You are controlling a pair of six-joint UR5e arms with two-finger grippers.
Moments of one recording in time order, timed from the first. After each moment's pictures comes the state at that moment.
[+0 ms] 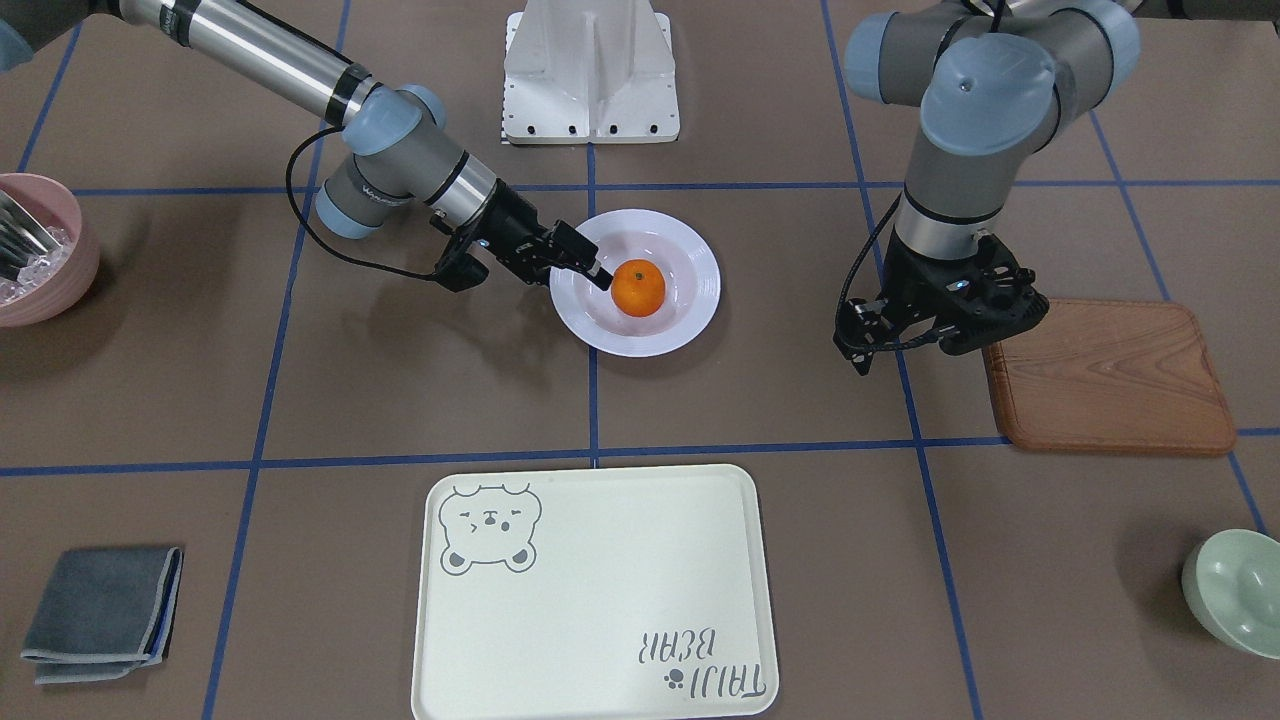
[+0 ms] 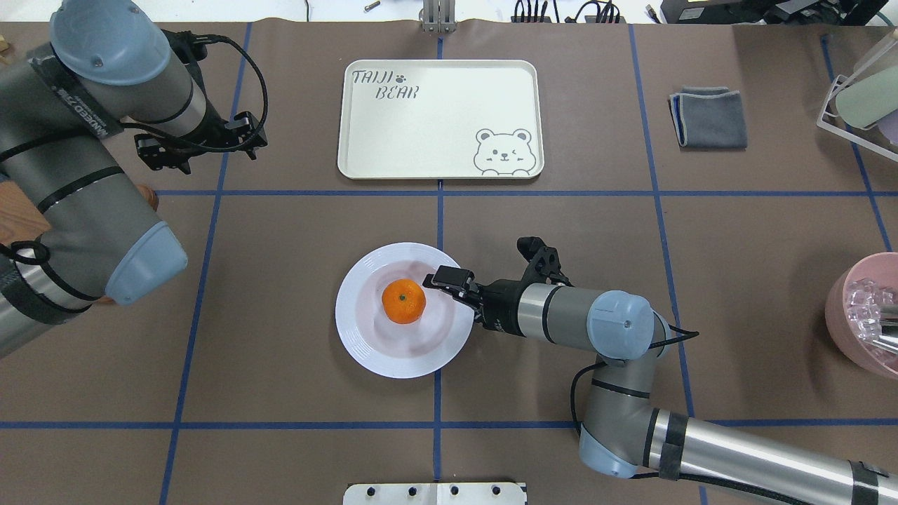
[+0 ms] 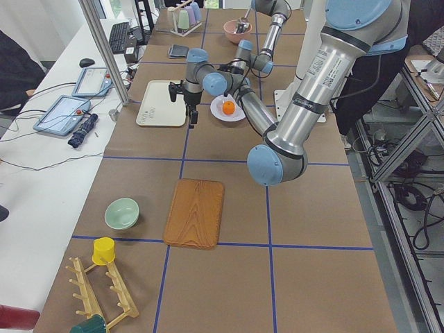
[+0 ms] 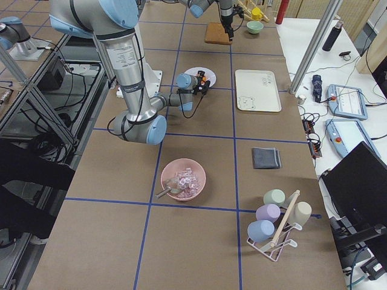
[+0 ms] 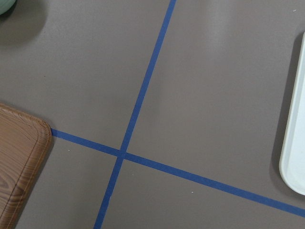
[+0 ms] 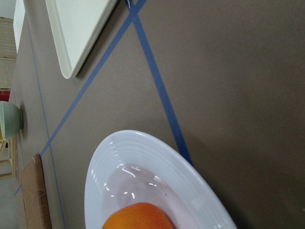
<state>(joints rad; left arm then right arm) -0.84 -2.09 -1.81 -1.44 -1.88 -1.22 0.35 -1.07 1.37 -0.26 1.60 1.92</state>
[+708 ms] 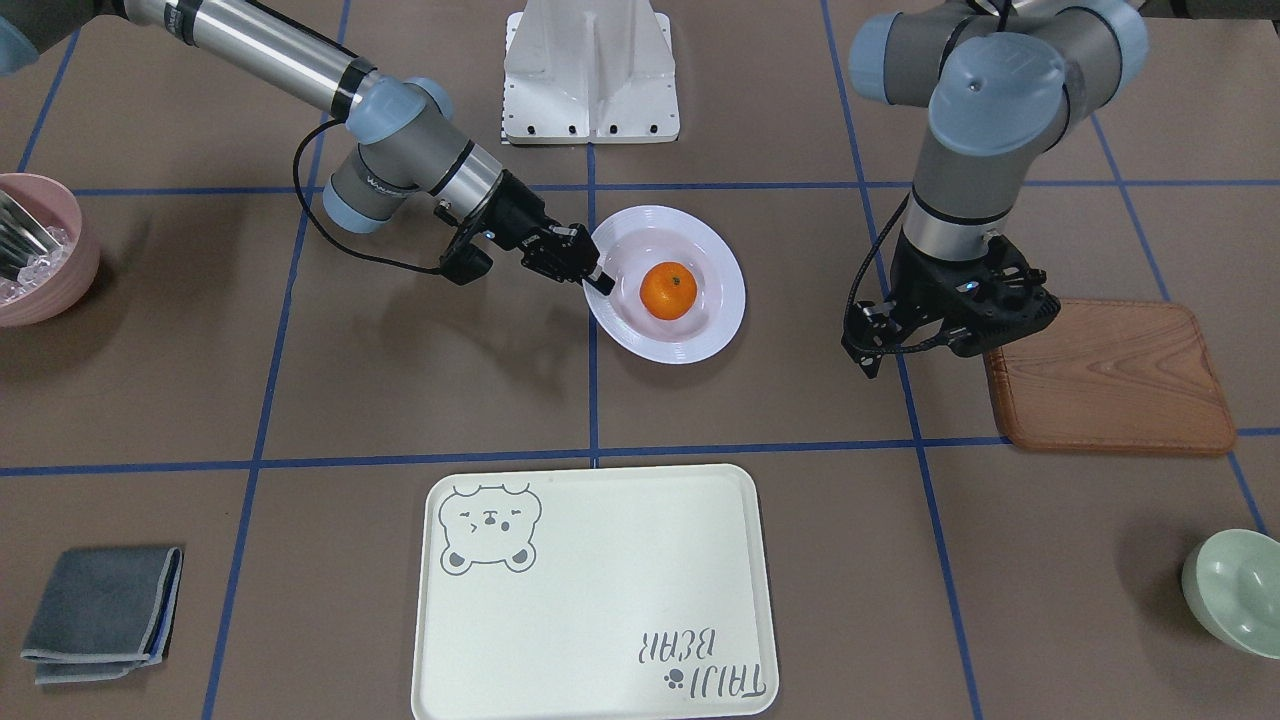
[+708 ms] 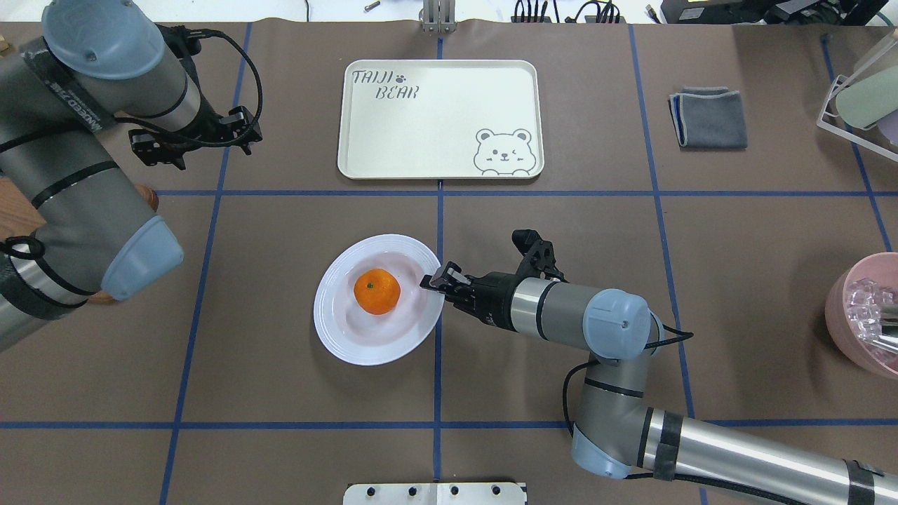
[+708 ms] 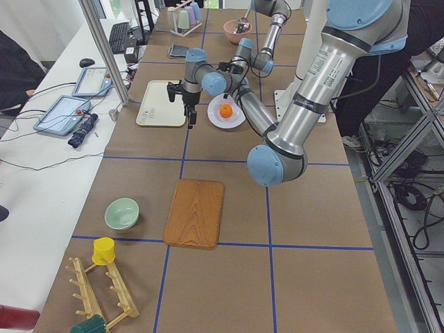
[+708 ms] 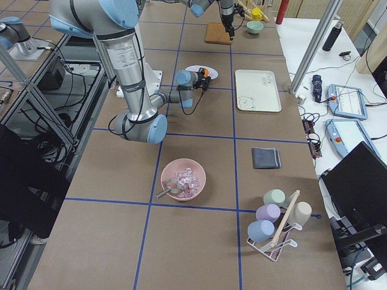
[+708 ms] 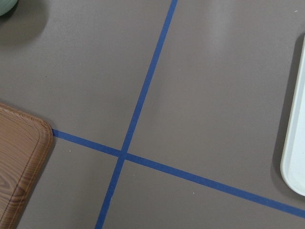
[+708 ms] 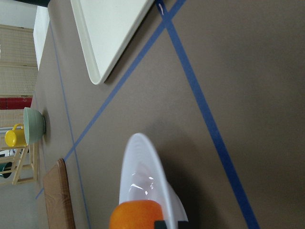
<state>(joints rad) -0.87 -2.08 -1.81 -1.43 -1.88 -1.22 0.36 -1.06 1.40 -0.26 1.54 1.93</state>
